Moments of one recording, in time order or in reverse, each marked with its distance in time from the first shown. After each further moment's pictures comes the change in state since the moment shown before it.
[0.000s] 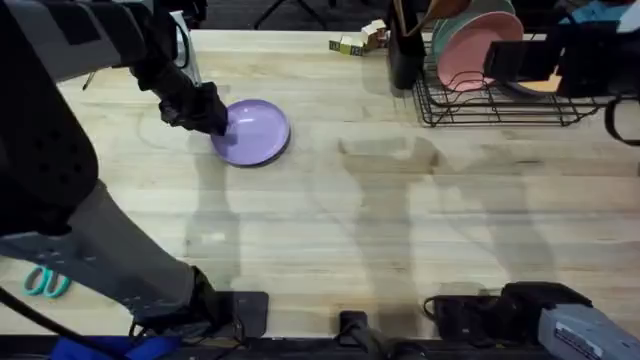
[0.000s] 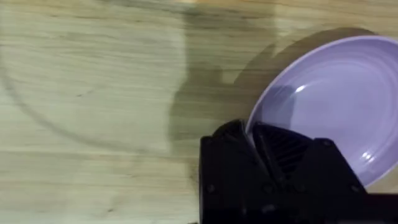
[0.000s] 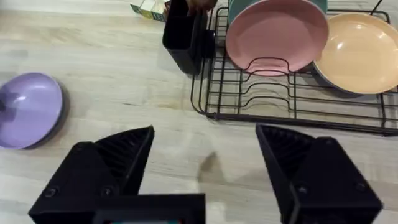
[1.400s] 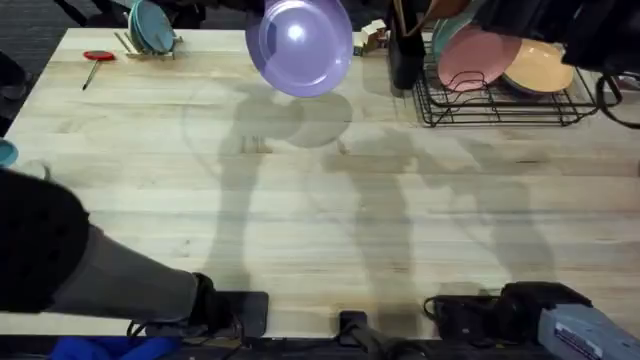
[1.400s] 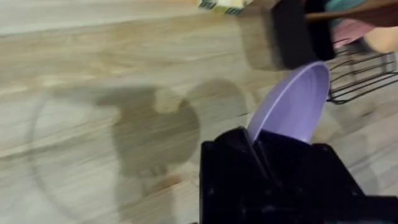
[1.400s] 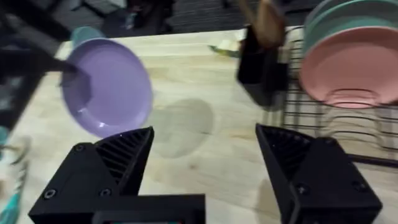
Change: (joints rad) left arm -0.192 -0.180 0.533 -0.264 0.333 -0.023; right arm 0.006 0.000 0.000 0.161 -0.247 0.208
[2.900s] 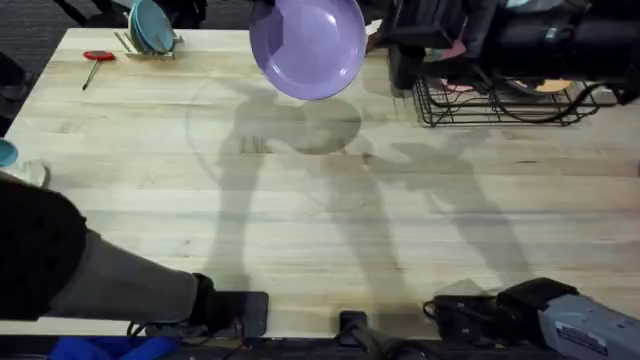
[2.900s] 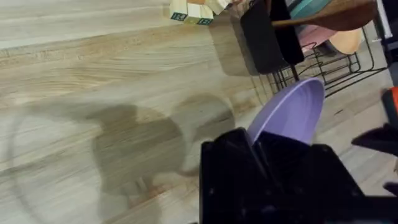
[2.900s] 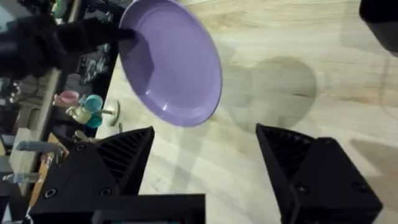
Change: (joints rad) left arm -0.005 -0.018 0.000 0.019 0.101 -0.001; right arm 0.296 0.169 0.002 0.081 -0.072 0.365
